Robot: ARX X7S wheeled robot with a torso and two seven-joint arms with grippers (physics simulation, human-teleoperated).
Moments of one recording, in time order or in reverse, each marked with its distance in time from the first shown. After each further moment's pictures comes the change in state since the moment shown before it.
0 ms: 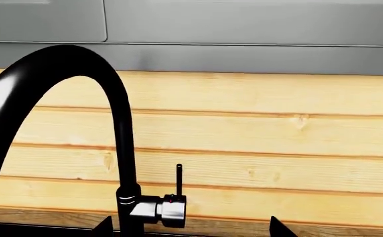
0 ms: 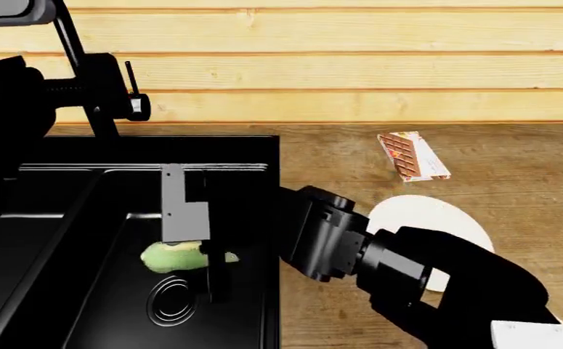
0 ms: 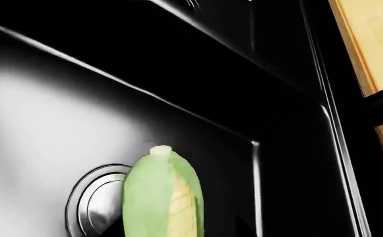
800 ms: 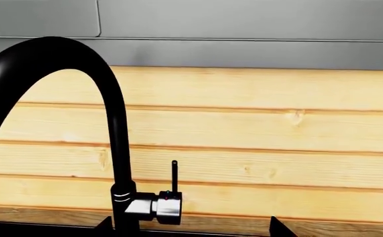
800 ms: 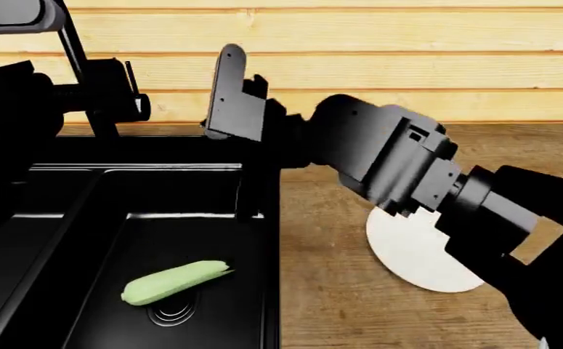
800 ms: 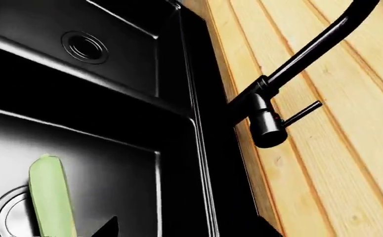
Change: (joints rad) left arm 0.017 0.006 0.013 0.005 0.013 0.018 0.010; right arm 0.223 0.231 0.108 -0.200 0.204 0.090 0.052
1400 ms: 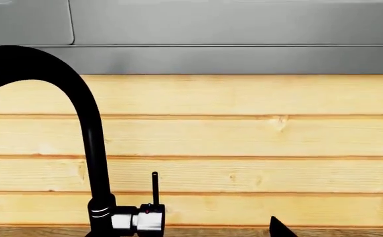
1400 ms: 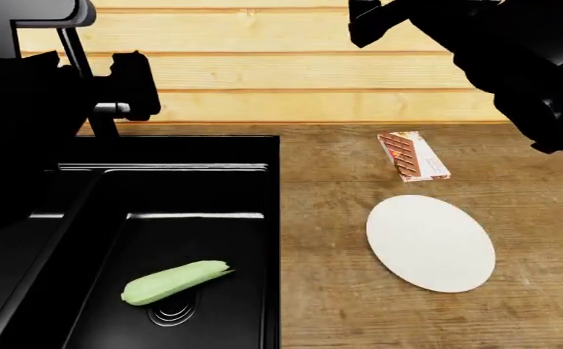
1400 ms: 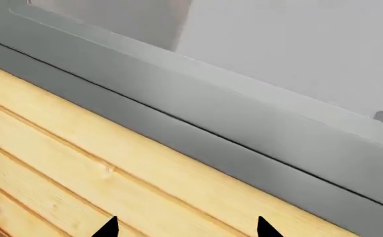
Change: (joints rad) left arm -0.034 0.061 0.072 -0.047 0.111 0.039 0.079; right arm 0.100 0.275 0.371 0.043 0.245 0.167 0.525
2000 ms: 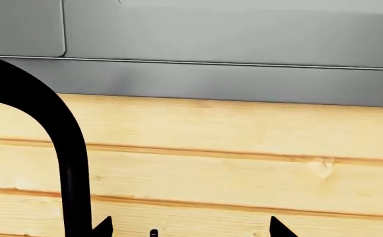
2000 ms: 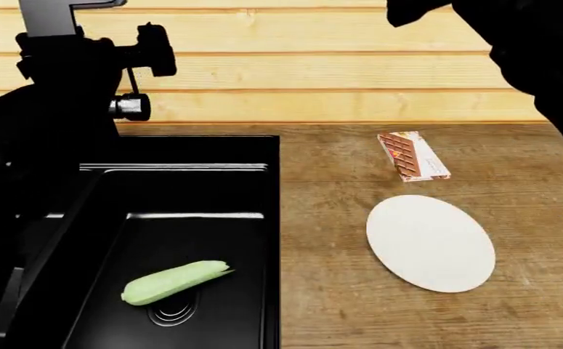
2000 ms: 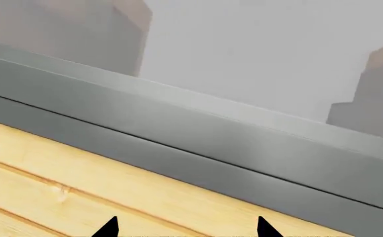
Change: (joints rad) left arm -0.104 0.212 0.188 -0.555 0.489 0.402 0.368; right arm -0.030 0.091 0.079 -0.080 0.051 0.002 0.121
